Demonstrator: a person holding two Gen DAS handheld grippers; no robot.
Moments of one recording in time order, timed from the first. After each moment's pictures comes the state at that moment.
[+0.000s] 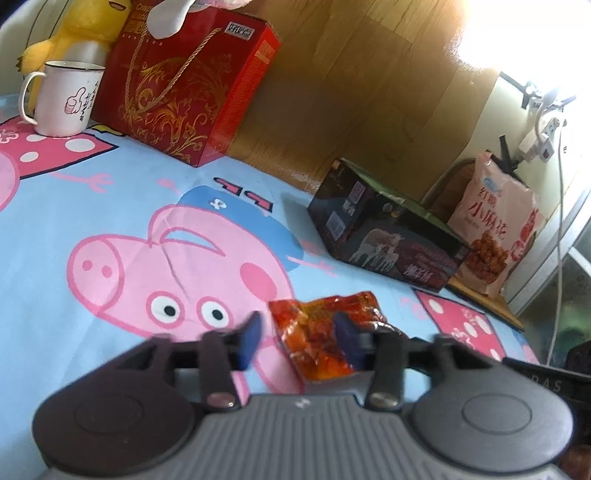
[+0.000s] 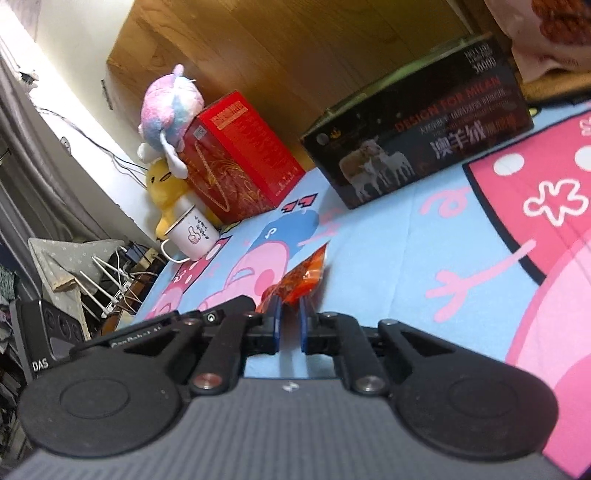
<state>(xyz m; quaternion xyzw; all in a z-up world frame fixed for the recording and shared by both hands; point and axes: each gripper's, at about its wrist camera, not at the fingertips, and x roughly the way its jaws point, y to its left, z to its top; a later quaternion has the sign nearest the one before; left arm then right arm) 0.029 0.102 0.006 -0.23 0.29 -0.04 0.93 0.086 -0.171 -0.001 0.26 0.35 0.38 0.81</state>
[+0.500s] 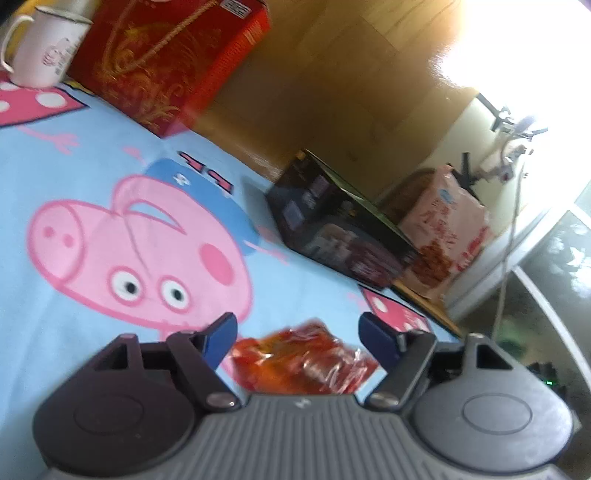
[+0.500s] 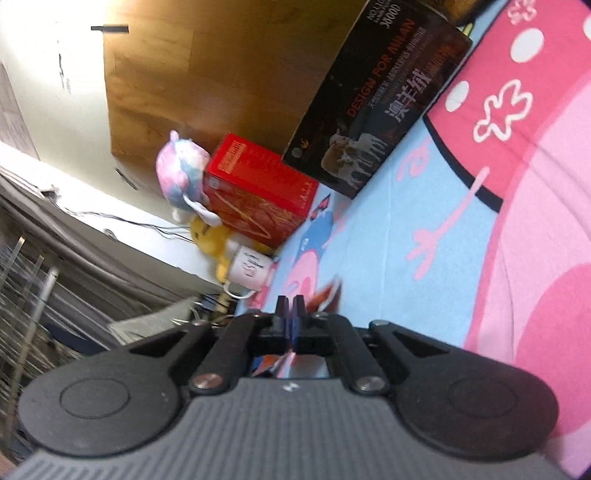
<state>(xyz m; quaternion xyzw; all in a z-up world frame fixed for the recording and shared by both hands) 0.031 0.116 -0.001 -0.31 0.30 -0.14 0.89 0.095 -0.221 -0.035 0.46 0.38 0.40 0.69</state>
